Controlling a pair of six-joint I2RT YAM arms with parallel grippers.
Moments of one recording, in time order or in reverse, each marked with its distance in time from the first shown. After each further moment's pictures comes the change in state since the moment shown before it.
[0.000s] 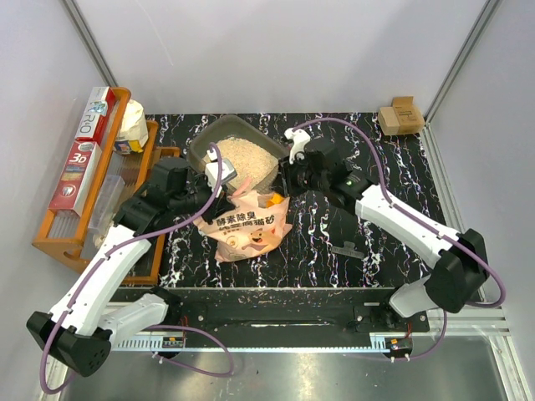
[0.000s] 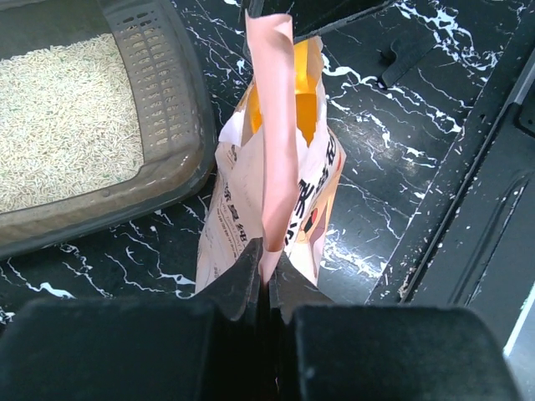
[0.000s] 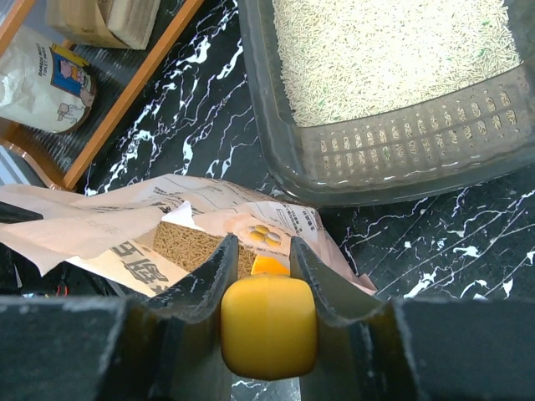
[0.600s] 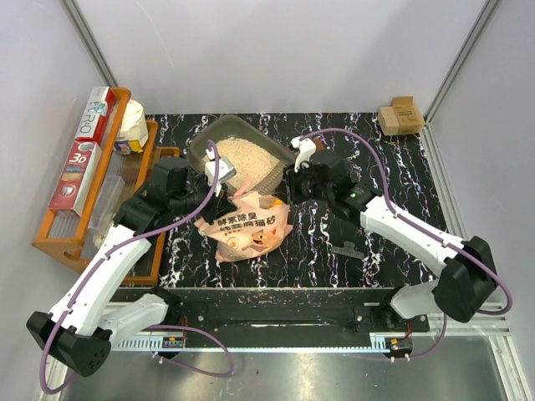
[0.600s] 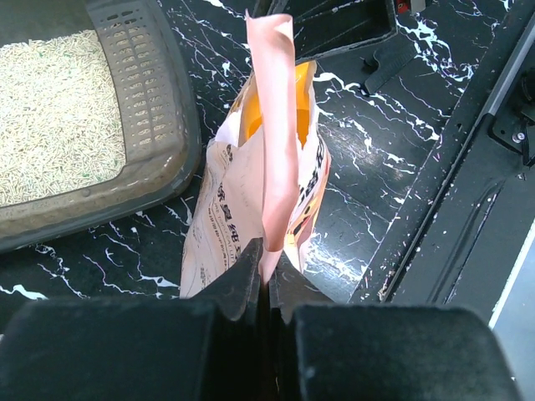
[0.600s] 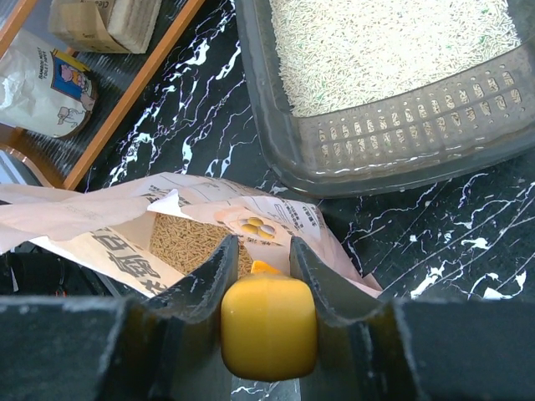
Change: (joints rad) left arm 0.000 0.003 0.000 0.008 0.026 -0.071; right arm 0.009 -0.087 -0.174 0.145 0.033 0.048
